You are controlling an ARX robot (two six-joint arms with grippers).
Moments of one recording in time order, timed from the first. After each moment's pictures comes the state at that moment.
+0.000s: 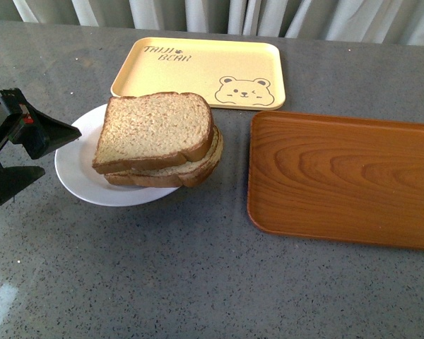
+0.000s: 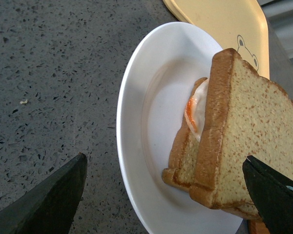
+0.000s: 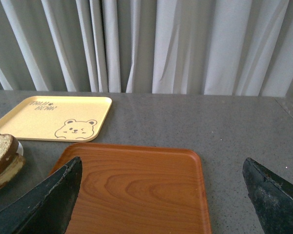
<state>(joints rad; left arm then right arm) 0.03 1.99 0.56 0.85 0.47 -0.62 0.00 0.00 0.02 0.00 0.00 0.00</state>
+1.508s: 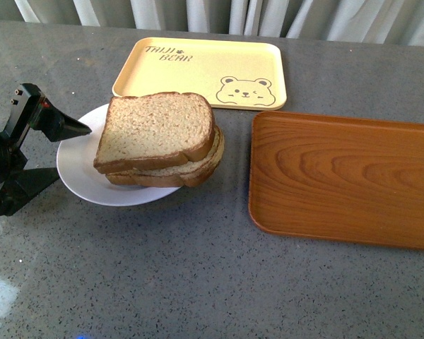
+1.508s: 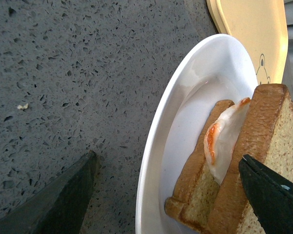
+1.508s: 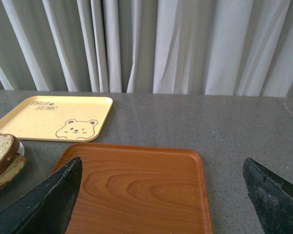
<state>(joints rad) 0.02 2.11 0.72 0.71 0.50 -0.83 0.00 0.00 0.02 0.00 0.00 0.00</state>
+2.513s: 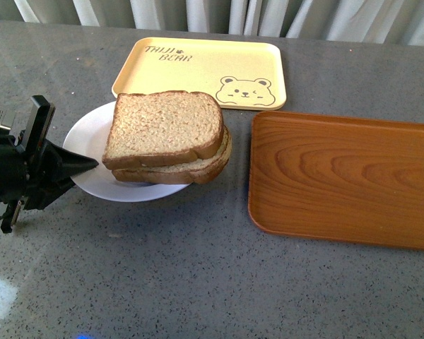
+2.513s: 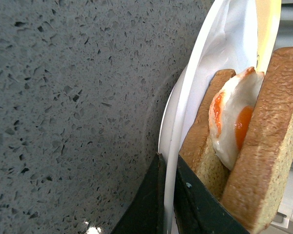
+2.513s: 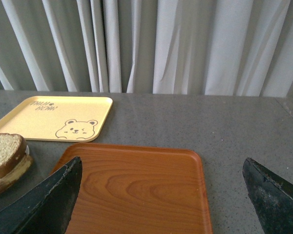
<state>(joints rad) 0.00 2.16 0.69 0.79 0.59 -0.93 0.00 0.01 0.02 0.00 0.00 0.00</state>
